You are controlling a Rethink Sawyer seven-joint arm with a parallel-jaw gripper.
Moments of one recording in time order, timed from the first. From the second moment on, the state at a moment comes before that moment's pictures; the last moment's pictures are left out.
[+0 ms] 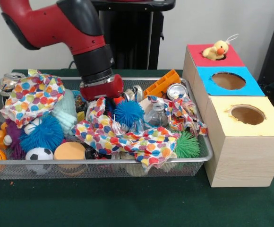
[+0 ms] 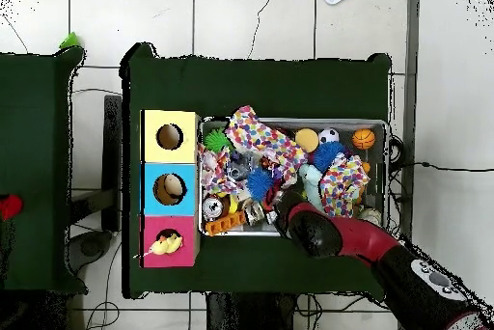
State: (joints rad) arm -0.96 -0.35 0.50 1.90 -0.60 0.05 1.93
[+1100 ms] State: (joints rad) arm -0.94 -0.46 0.51 1.96 -0.46 0.25 1.93
